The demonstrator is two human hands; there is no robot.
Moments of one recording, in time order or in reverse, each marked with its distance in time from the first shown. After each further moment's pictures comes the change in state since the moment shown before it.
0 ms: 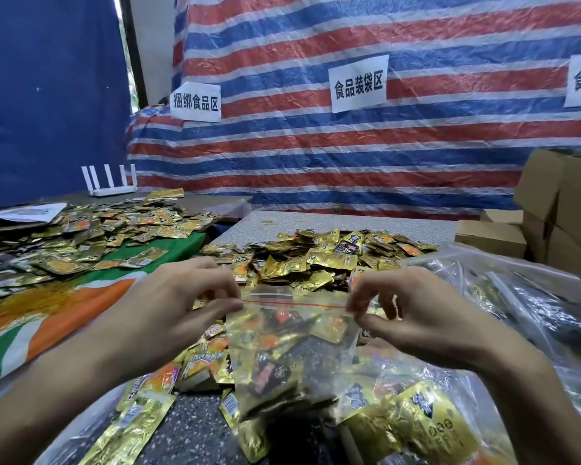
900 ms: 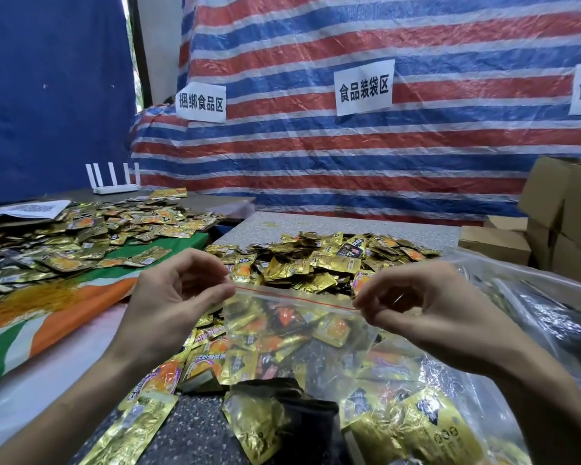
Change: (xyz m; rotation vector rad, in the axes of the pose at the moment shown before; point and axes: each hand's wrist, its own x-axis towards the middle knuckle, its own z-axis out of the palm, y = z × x) left_hand 0.002 -0.032 0.035 -0.715 0.367 -0.136; right_hand -0.004 -0.008 -0.006 0.323 0.082 0.031
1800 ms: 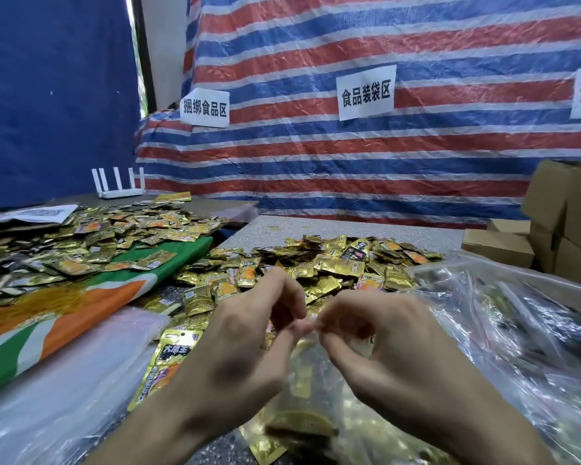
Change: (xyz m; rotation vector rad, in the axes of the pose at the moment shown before) left_hand -0.031 0.054 0.049 0.311 -0.157 0.341; right_hand -0.012 -0.048 0.051 -0.263 0.169 -0.061
